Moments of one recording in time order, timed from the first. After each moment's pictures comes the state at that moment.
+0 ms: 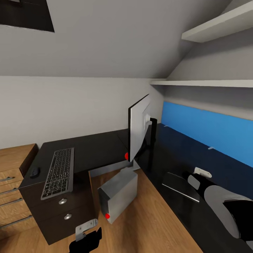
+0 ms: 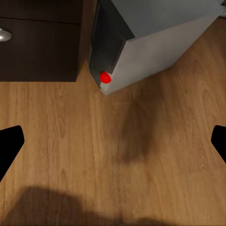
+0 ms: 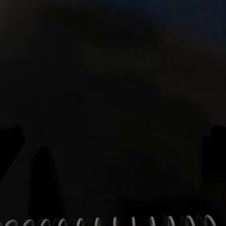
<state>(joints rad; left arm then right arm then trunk) 0.12 -0.05 -0.27 -1.57 0.51 0.44 0.55 -1.03 -0.19 0.17 -0.05 -0.59 0.07 -0.29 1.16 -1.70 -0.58</state>
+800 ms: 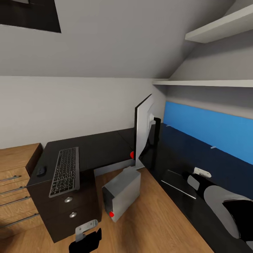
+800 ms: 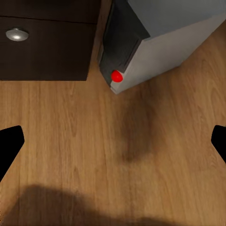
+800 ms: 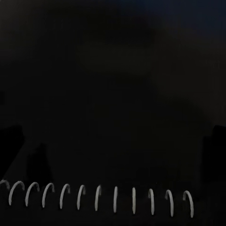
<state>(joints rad) 0.12 -0.05 -0.27 -1.56 0.51 0.44 0.55 -1.03 -0.19 0.18 -0.04 -0.58 0.06 -0.28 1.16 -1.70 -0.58</state>
